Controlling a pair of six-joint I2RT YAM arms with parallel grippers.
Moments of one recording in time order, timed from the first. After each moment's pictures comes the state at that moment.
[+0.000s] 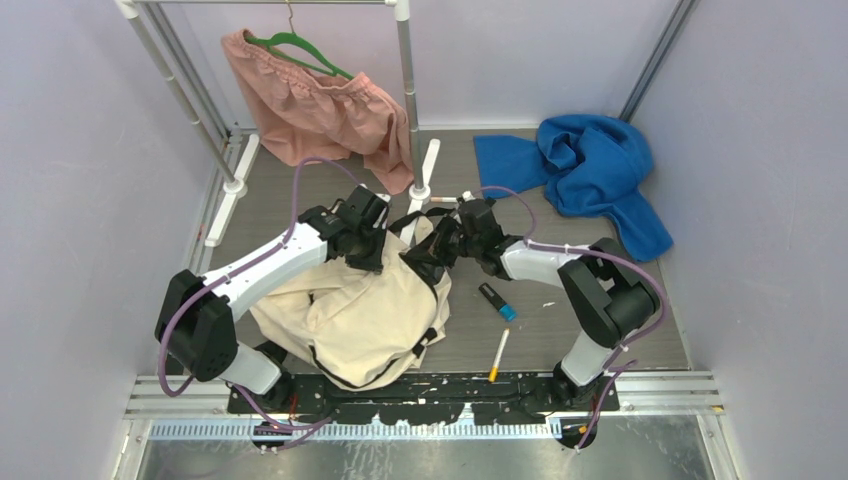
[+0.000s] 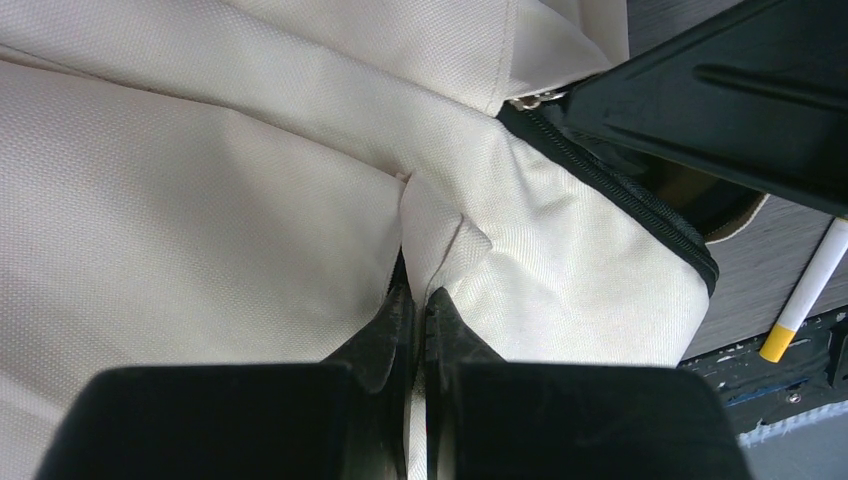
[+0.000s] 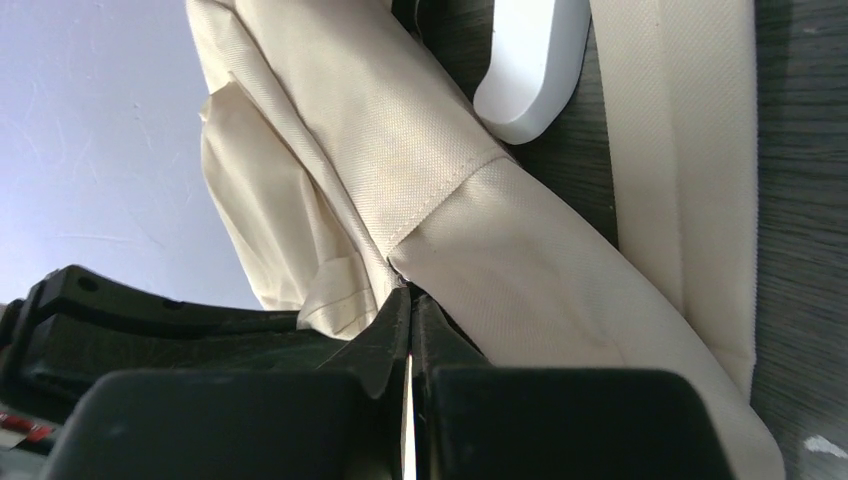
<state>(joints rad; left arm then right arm) -0.65 1.49 1.15 -0.75 -0.02 -0.42 0.59 1.69 0.82 0.30 -0.41 1.21</state>
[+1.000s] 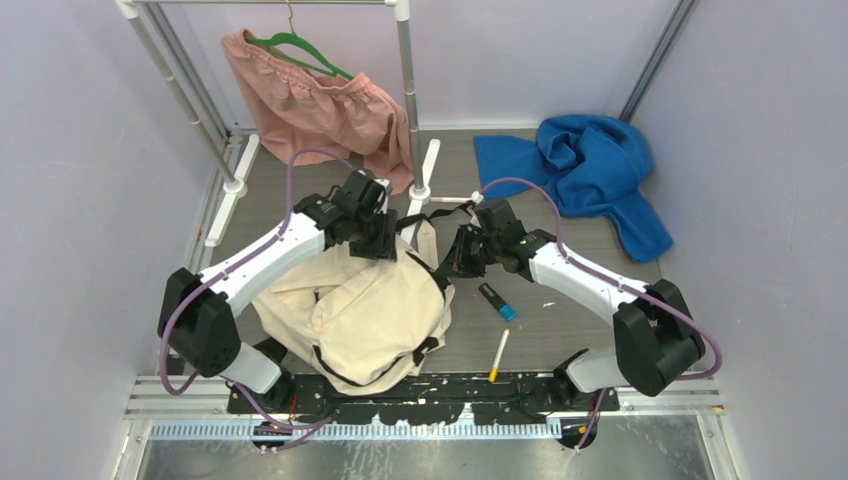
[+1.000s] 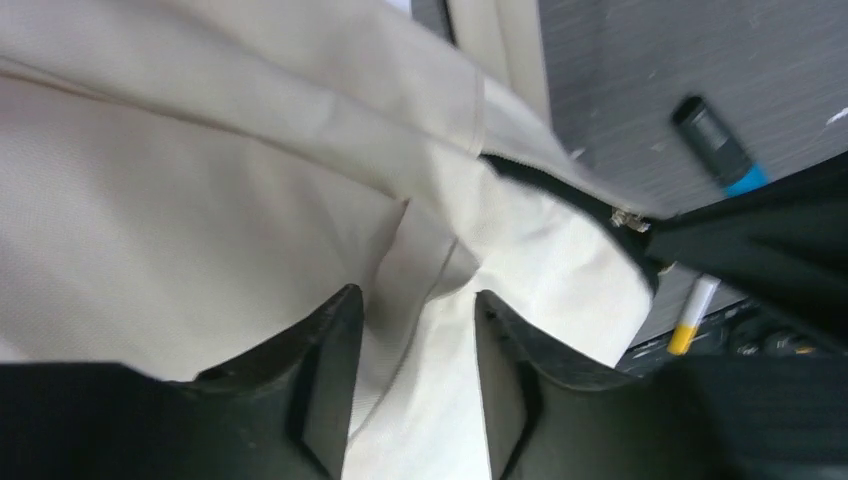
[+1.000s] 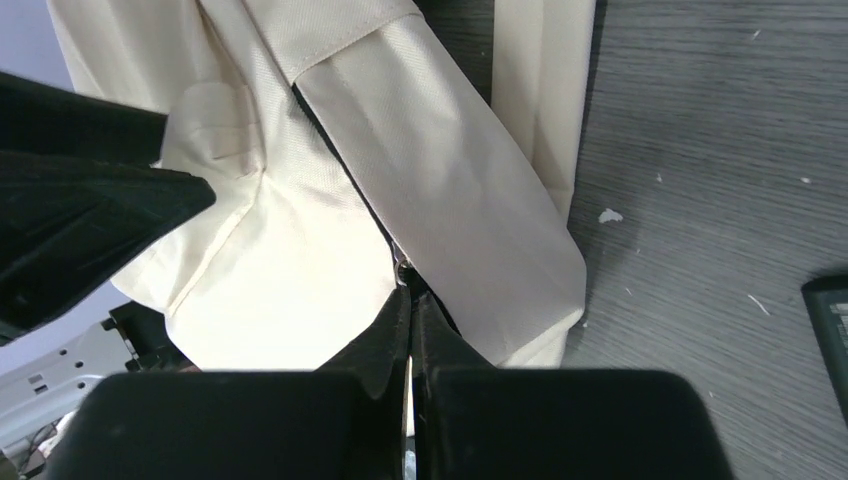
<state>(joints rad) -0.63 1.49 1.22 -0.76 0.06 -0.45 0.57 1.40 0.85 -0.27 -0.38 0.81</state>
